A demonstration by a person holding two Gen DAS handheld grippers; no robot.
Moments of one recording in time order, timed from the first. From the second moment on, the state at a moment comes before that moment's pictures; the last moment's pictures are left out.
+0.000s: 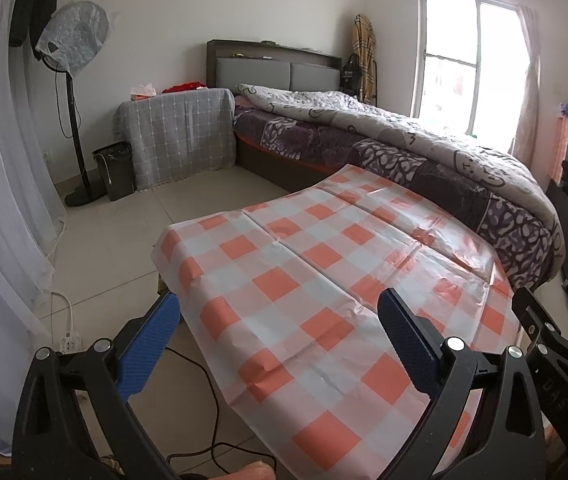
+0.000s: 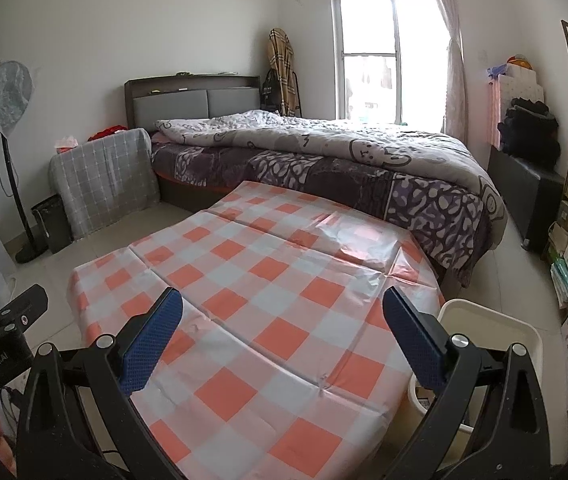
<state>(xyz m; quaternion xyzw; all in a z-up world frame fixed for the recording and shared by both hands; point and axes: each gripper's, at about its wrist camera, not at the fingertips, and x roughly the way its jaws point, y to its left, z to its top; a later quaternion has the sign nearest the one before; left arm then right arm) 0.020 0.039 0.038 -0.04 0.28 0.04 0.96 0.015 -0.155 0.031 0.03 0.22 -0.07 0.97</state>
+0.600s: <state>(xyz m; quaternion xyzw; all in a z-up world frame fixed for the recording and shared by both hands) 0.019 0.039 0.035 -0.04 0.28 0.04 0.96 0.017 -0.155 0.029 0.04 0.23 -0.07 0.97</state>
